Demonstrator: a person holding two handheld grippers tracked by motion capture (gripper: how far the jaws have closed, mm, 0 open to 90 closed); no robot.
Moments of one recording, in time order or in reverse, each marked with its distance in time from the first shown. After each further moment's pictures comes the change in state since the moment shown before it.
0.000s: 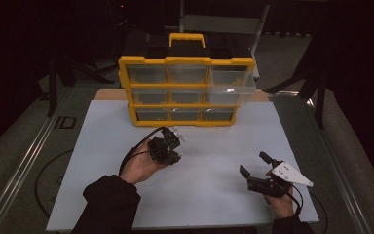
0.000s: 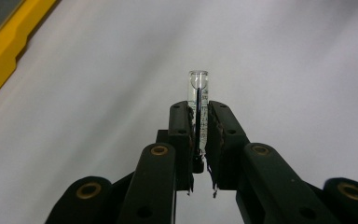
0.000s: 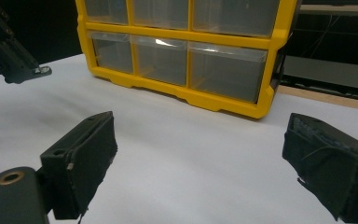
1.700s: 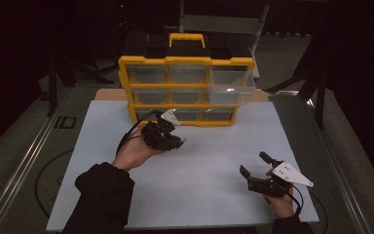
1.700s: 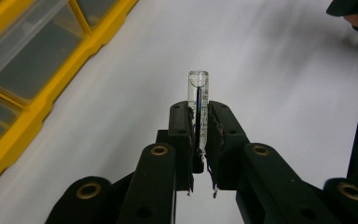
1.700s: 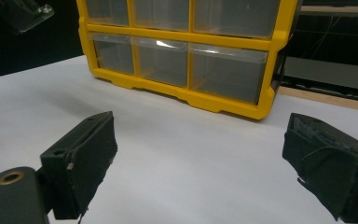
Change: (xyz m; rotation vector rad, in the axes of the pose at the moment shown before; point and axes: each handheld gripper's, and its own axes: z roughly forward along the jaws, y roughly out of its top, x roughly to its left) left arm 0.024 0.012 -0.039 -0.186 -0.081 0.051; right arm 0.000 0.000 -0.001 -0.005 0.004 -0.002
